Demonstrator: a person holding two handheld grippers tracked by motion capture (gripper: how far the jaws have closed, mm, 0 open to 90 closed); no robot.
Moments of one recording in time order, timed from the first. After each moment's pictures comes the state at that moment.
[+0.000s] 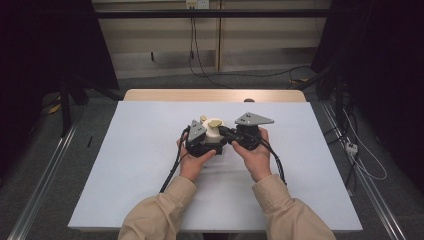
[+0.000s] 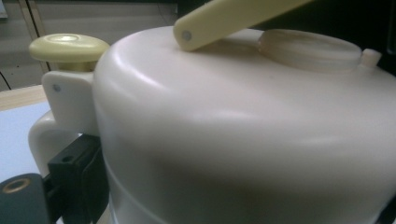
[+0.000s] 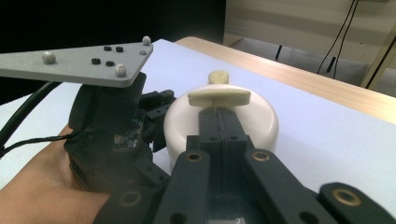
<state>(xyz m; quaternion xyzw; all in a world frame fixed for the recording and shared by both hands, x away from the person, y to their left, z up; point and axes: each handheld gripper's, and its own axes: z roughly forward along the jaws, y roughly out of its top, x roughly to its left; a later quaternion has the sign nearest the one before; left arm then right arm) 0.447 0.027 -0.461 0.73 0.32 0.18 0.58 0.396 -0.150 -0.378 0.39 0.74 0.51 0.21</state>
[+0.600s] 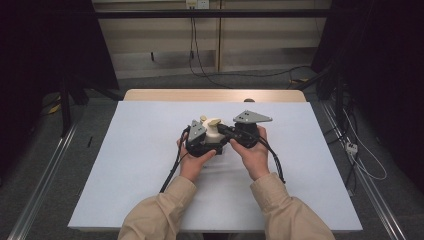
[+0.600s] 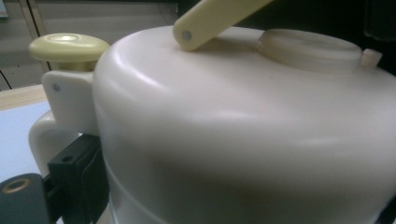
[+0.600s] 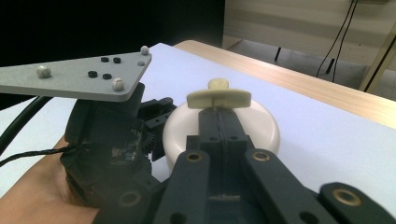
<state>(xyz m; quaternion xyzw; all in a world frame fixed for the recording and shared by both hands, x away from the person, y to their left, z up) 0.447 0.027 -0.461 0.73 0.32 0.18 0.58 0.401 -0.146 -0.376 0.39 0.73 0.51 0.21</state>
